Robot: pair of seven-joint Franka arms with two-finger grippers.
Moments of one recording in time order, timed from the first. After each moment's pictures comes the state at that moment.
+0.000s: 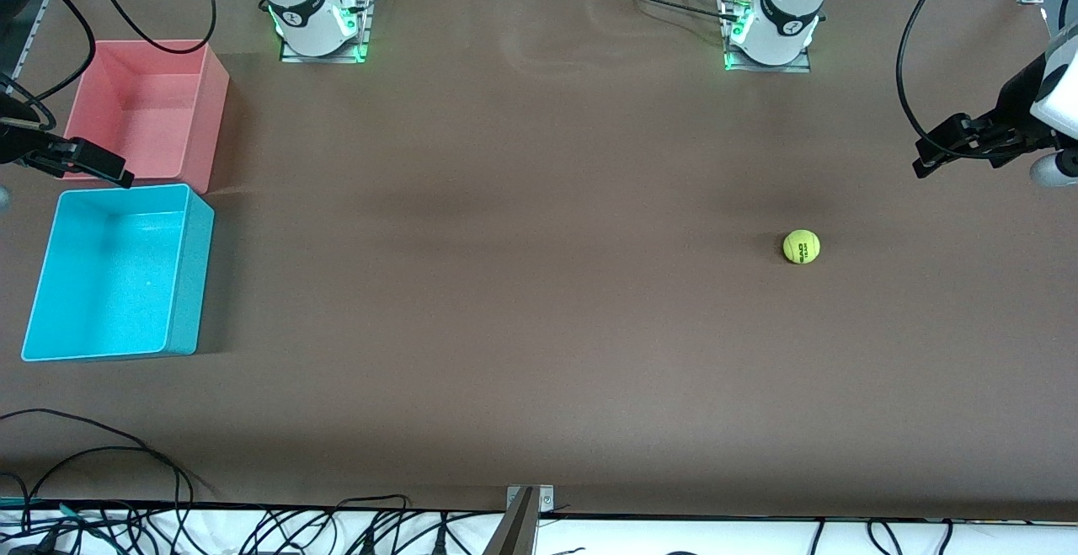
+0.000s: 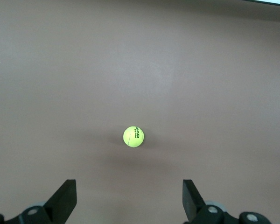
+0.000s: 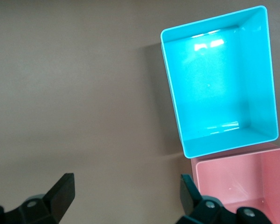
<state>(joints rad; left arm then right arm) 0.05 0.03 -0.09 -1.52 0.02 1.56 -0.21 0.00 0.06 -0.08 -1.62 0.01 1.64 0.07</state>
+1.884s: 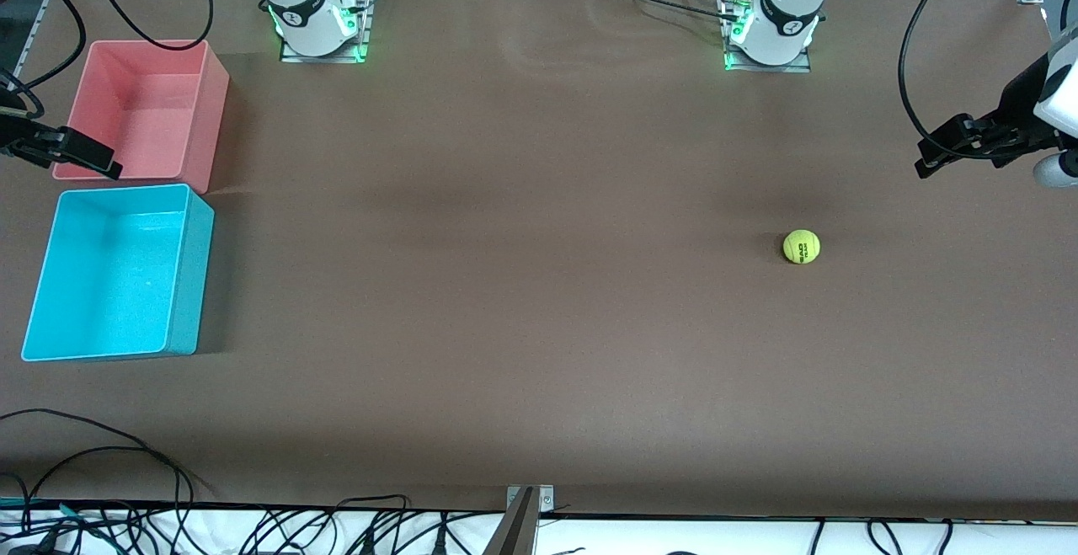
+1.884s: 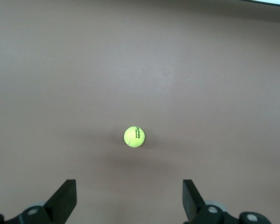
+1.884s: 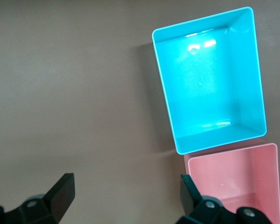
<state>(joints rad) 0.05 0.03 -0.09 -1.52 0.02 1.56 -0.21 0.00 0.04 -0.09 -1.62 -0.01 1.63 0.07</state>
